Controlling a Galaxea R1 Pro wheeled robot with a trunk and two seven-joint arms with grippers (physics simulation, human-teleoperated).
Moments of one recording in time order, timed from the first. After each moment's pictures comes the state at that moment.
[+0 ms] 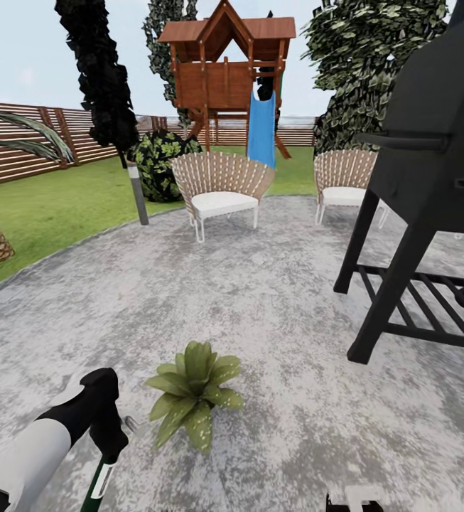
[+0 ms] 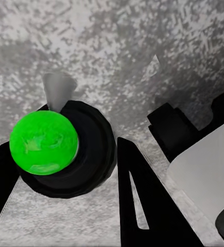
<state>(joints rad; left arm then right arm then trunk) -0.75 0.20 -0.29 -0.56 -0.97 0.87 -1.31 -0.41 -0.03 0.19 -0.03 -0.08 -0.41 -0.25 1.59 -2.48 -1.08</state>
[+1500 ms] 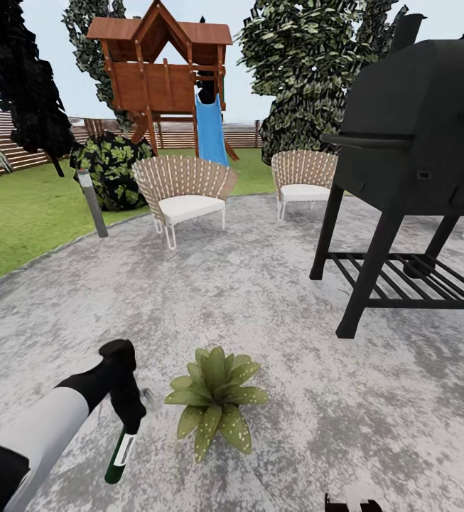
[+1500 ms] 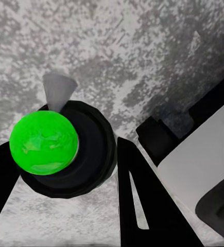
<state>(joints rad) -0.88 0.16 -0.39 -0.58 -1.00 0.87 -1.49 -0.41 -0.03 0.19 -0.04 -0.08 -0.41 -0.25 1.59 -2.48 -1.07</state>
